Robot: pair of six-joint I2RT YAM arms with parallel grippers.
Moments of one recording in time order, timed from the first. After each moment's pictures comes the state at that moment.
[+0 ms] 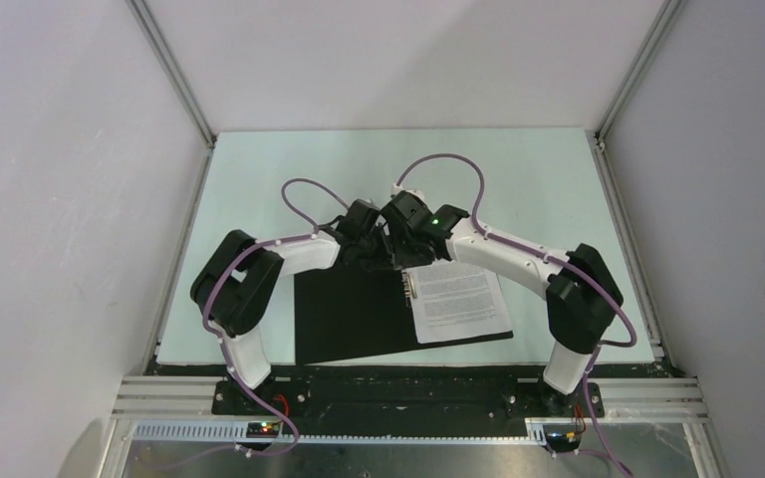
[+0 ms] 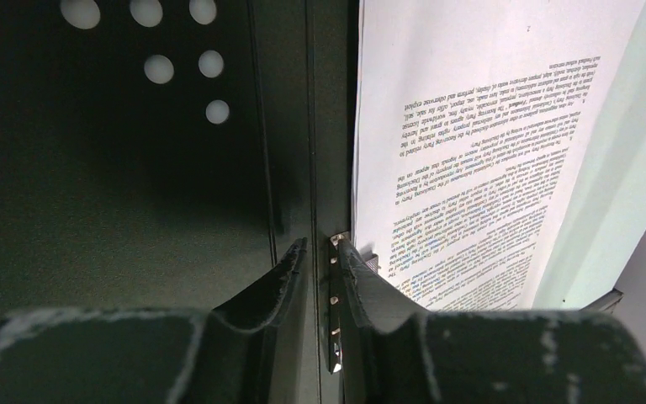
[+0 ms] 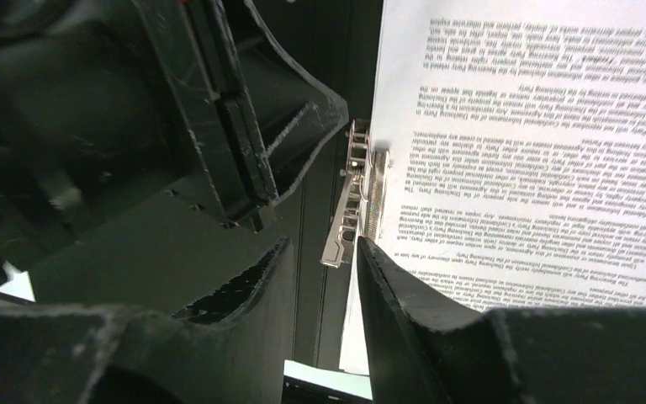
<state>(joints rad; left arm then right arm) -0.62 1.80 1.00 -0.12 0.14 -0.89 0.86 1.74 1.42 -0.69 0.19 0.62</state>
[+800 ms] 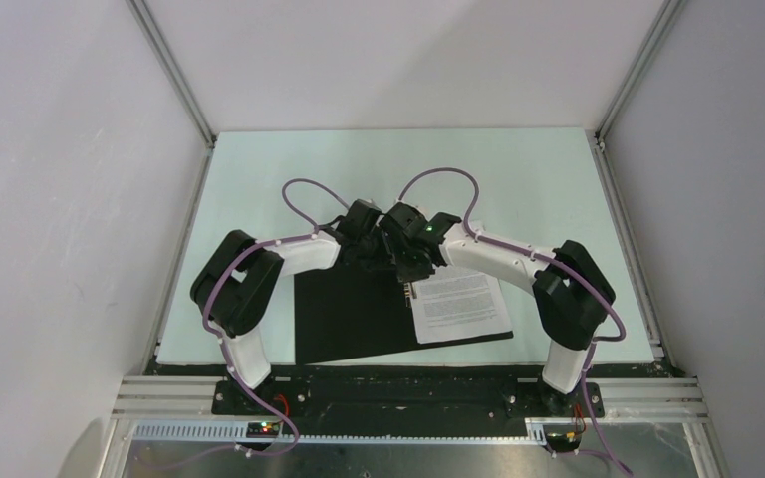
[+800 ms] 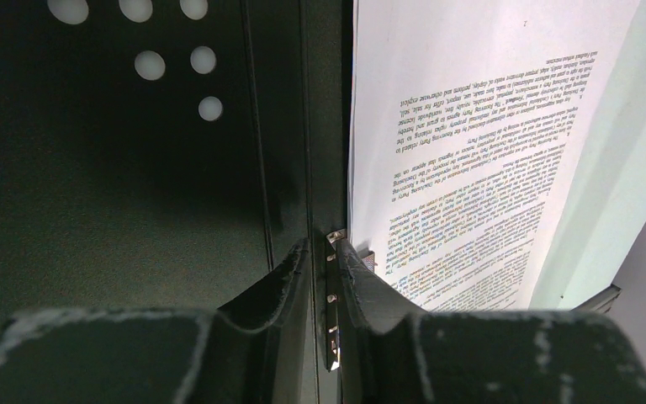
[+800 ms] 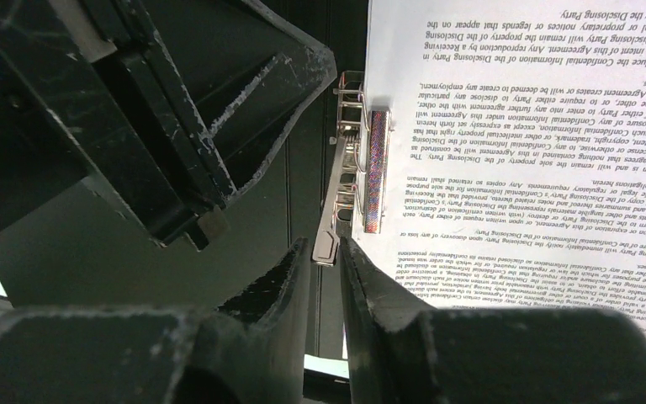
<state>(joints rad) -0.61 1.80 1.00 -0.12 0.14 -0.89 0.88 1.79 1.36 -0.72 0.14 0.70</state>
